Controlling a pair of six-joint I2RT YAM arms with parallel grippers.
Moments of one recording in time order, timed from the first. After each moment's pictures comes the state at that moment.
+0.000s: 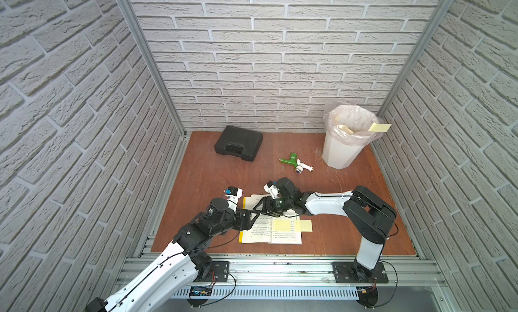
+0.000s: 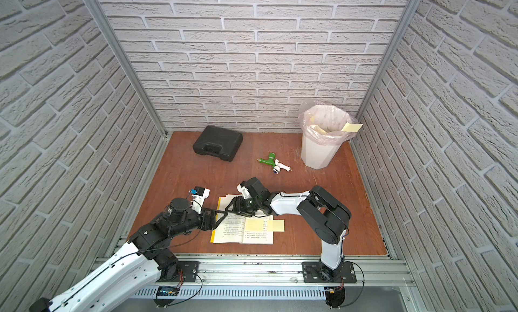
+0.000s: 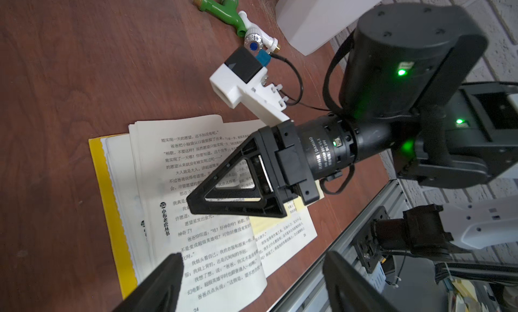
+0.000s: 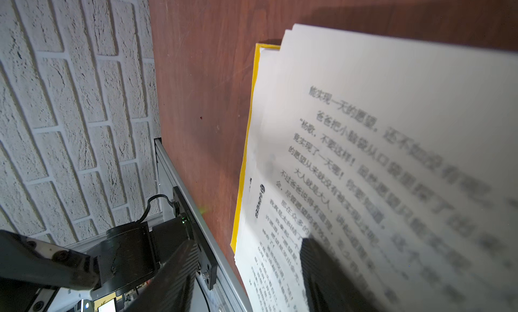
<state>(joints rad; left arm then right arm) -0.57 0.59 0.44 -0.45 0.25 -0.61 0.78 1.85 0.93 0.14 -0.55 0.99</state>
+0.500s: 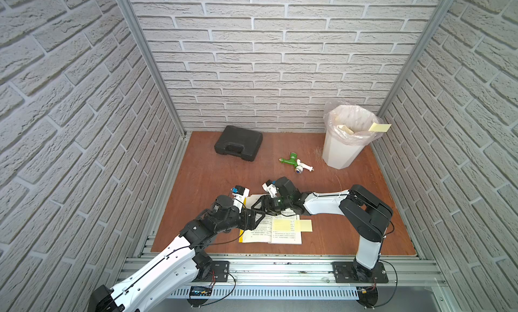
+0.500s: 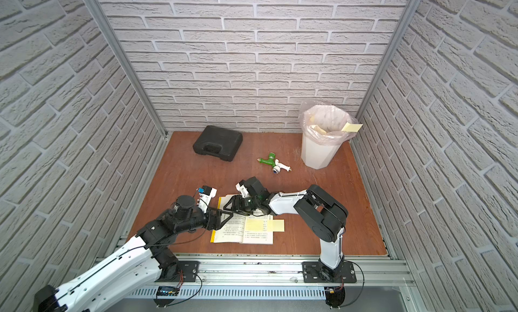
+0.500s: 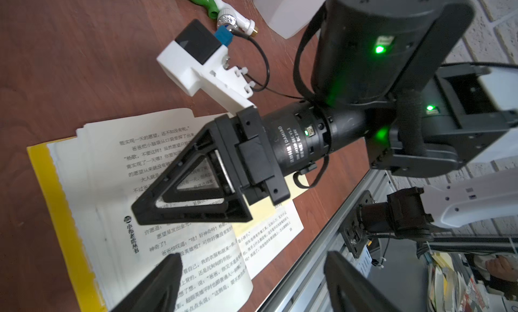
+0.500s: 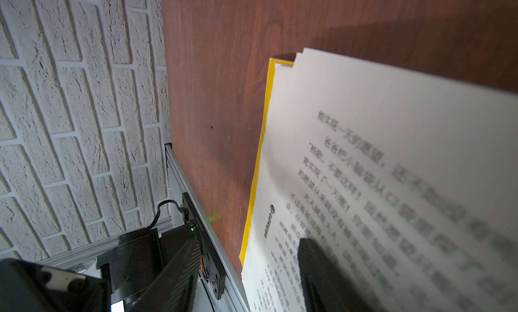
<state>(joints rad) -0.62 0.70 0.43 -0.32 0.33 -0.59 0.78 1.88 0.93 0.25 -0.55 1.05</state>
